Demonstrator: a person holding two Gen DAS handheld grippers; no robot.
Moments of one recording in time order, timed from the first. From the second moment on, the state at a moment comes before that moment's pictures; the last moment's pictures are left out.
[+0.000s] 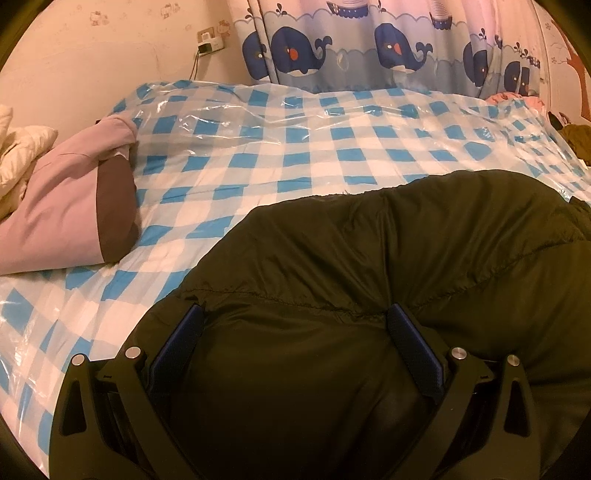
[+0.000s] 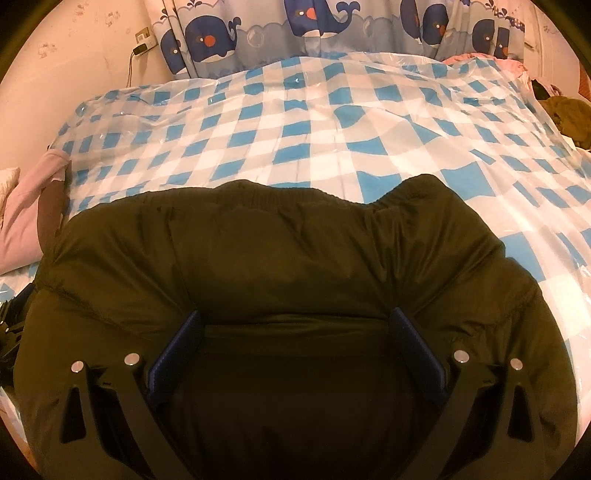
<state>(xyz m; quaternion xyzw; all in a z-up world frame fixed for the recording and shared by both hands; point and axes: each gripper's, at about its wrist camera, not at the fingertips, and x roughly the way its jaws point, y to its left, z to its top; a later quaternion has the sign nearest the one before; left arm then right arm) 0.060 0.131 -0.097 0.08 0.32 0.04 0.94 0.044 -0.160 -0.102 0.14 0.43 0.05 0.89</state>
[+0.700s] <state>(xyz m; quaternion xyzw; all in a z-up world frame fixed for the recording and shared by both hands) 0.061 0.132 -0.097 0.08 0.32 0.04 0.94 0.044 -0.161 -0.102 0.14 0.43 0.05 0.89</state>
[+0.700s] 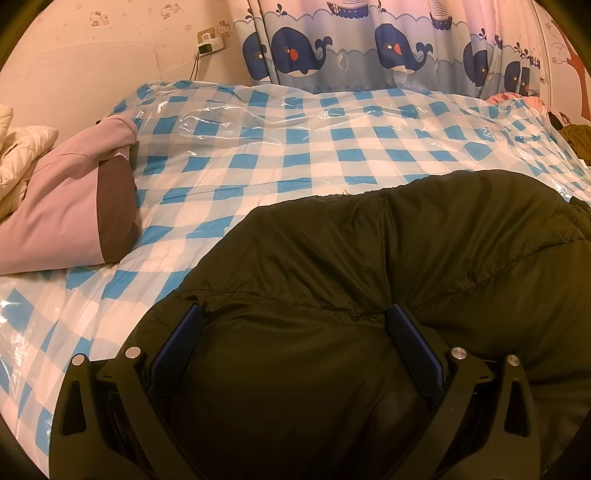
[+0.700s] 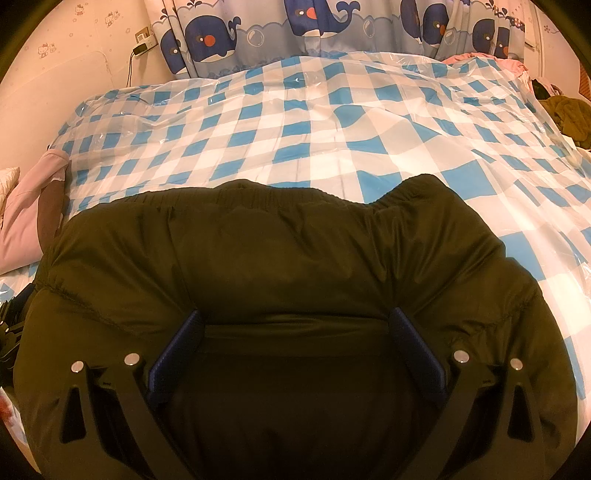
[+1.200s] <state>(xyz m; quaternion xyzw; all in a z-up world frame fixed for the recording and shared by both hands) 0.065 0.132 -0.099 0.06 0.33 0.03 0.94 0.047 -0.159 -0.102 0.14 0.43 0.05 0.89</state>
